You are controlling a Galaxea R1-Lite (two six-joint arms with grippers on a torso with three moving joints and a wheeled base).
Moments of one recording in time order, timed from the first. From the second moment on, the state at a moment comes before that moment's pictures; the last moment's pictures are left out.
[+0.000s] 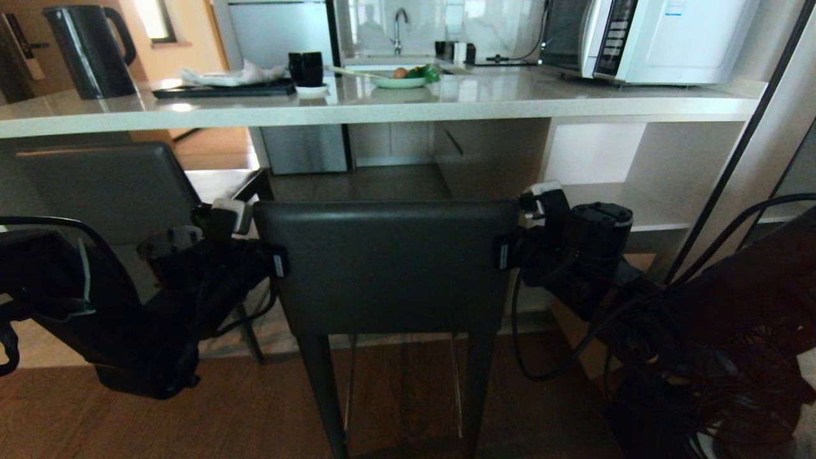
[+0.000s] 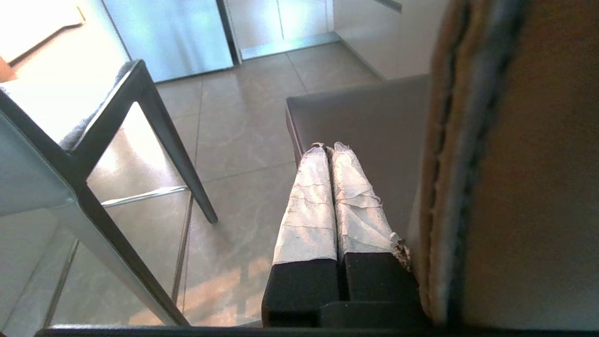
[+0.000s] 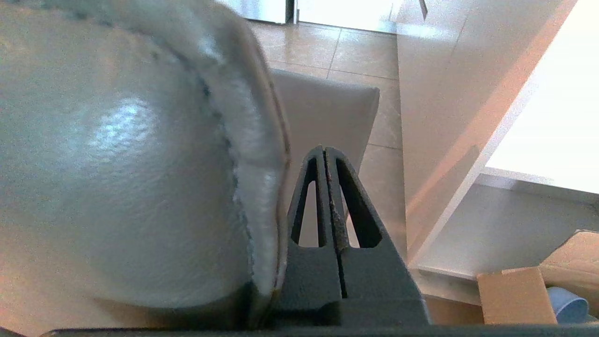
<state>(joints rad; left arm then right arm) -0.20 2.07 -0.73 -1.44 0.00 0.11 0.48 2.07 -0.97 -1.10 -0.13 -0.10</state>
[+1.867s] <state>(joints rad) -0.21 2.06 -0.70 -1.43 0.01 0.11 0.48 2.08 -0.98 -1.09 -0.13 -0.10</state>
